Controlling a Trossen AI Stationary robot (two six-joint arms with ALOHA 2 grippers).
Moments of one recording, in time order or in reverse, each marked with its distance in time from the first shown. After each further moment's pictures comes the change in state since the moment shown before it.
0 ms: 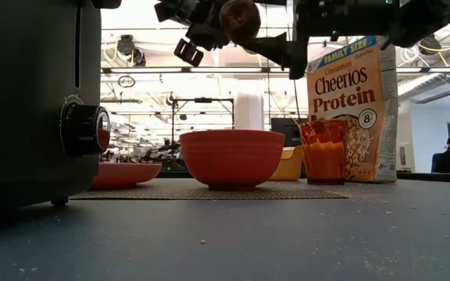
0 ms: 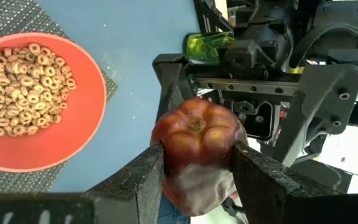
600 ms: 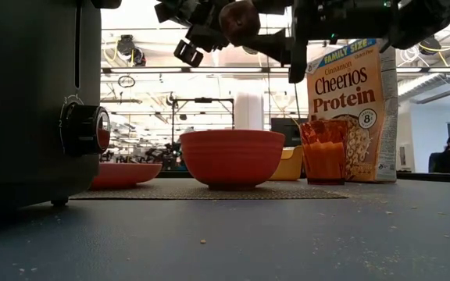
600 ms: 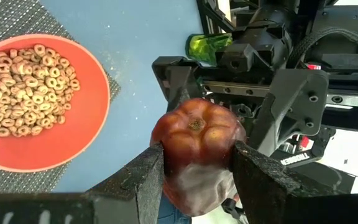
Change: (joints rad) left arm 0.001 0.001 0.000 -0.003 -0.004 0.001; right arm 0.001 0.020 0.000 0.000 0.001 0.015
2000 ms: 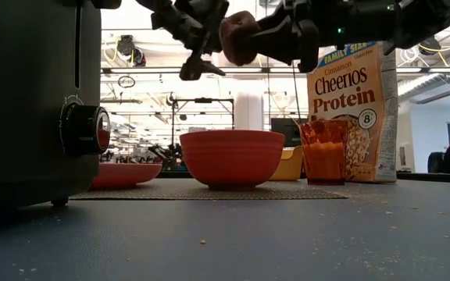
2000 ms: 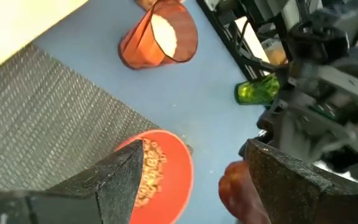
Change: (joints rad) left arm 0.123 -0.001 0.001 -0.007 -0.202 0.434; right arm 0.013 0.000 -0.002 -0.093 -0.001 0.665
